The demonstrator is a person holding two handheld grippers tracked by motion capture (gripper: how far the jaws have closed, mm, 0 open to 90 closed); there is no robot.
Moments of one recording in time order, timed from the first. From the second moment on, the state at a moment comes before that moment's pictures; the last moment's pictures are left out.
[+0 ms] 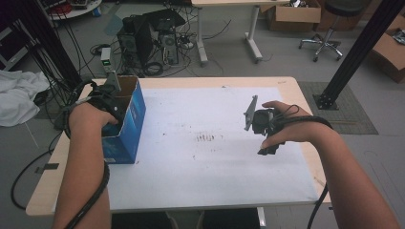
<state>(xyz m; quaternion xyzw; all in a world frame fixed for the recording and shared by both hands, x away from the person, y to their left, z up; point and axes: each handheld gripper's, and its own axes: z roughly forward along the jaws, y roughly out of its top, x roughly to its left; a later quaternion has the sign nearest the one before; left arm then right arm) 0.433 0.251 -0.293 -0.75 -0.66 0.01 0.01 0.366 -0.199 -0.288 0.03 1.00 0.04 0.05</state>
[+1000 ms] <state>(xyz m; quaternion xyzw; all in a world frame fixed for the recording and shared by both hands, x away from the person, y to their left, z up) 0.429 0.245 -0.282 -0.76 -0.65 -0.03 0.01 0.363 -0.199 -0.286 0.03 1.00 0.04 0.05</state>
